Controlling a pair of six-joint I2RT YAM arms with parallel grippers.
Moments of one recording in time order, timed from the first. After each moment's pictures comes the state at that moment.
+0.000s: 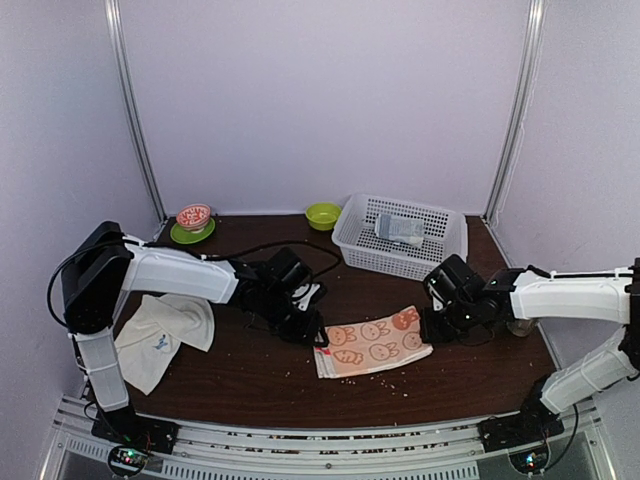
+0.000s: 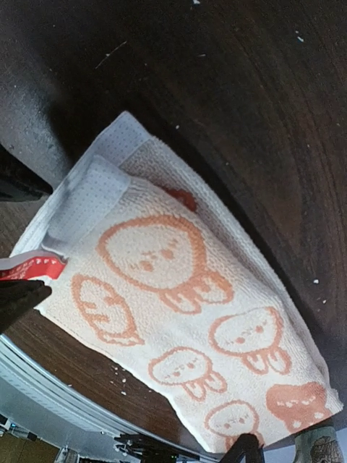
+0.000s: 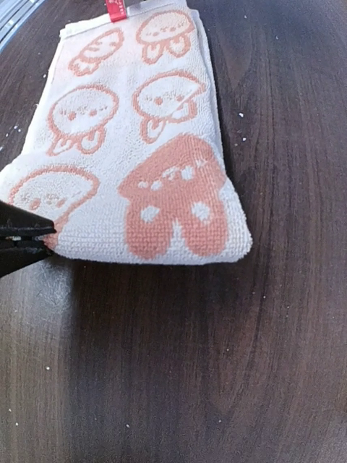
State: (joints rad) left arm -0.92 1.89 1.19 -0.34 0.33 -0.55; right arm 0.72 1.33 0.73 -0.49 0.07 0.64
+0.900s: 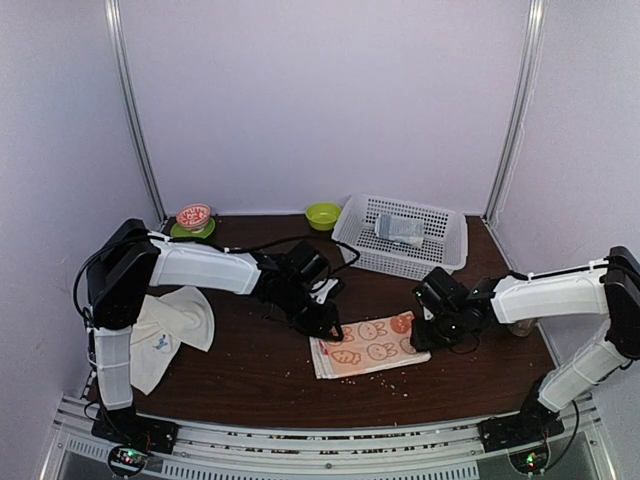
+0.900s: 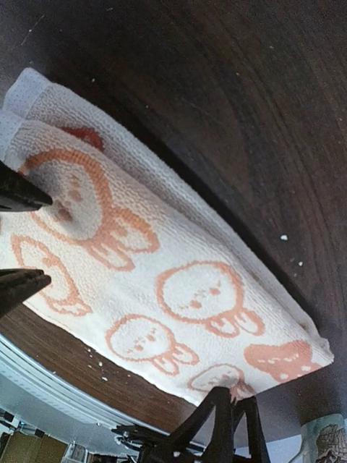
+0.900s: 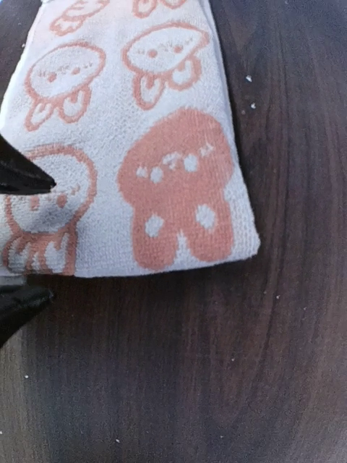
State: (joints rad) left arm -0.92 2.03 1.39 -0.40 0.40 -0.50; right arm 0.77 1.46 0.73 -0.42 0.16 0.64
